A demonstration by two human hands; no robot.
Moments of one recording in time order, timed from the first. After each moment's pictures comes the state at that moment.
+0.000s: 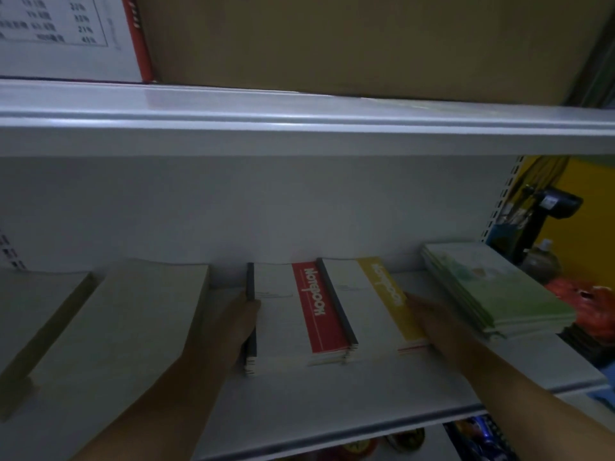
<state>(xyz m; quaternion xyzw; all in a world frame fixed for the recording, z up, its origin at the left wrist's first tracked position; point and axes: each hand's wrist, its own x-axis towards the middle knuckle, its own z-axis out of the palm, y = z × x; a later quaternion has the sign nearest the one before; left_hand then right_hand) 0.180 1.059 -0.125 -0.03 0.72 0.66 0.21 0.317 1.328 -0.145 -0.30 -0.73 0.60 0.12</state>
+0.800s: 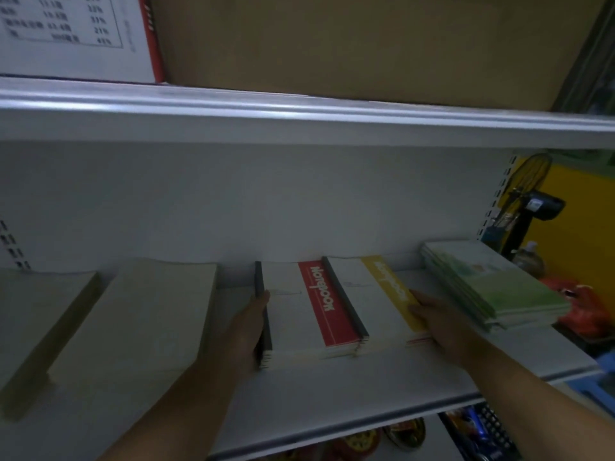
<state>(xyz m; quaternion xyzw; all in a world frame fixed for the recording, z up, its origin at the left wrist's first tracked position) 0.192 1.044 -0.137 -0.07 0.58 0.75 0.32 0.314 1.320 -0.153 -0.29 -0.72 0.61 0.15</state>
